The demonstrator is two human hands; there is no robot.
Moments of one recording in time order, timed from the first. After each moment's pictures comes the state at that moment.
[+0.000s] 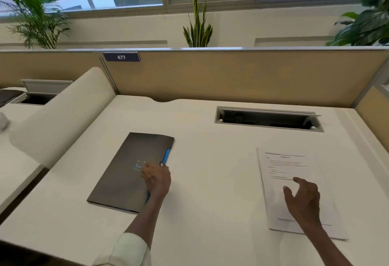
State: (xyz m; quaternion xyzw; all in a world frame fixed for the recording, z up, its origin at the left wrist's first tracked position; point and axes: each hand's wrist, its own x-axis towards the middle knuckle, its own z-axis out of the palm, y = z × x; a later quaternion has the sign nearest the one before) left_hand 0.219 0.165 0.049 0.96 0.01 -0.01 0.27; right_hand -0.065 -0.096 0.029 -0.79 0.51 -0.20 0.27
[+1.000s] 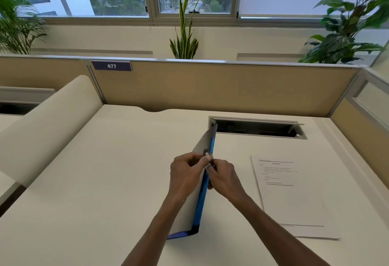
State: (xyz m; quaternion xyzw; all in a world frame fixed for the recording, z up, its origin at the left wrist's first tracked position) left_hand 0.158 0.142 0.165 0.74 -0.24 -0.15 0.61; right_hand 0.094 0.033 0.128 -0.82 0.31 -0.13 0.47
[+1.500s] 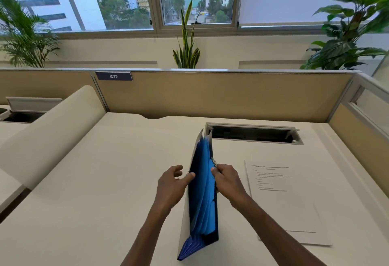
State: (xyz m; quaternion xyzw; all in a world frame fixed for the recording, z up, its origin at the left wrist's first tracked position) left_hand 0.144 0.151 0.150 0.84 -0.14 -0.21 0.48; right_hand 0.056 0.000 0.135 -0.77 0.32 -0.12 0.54
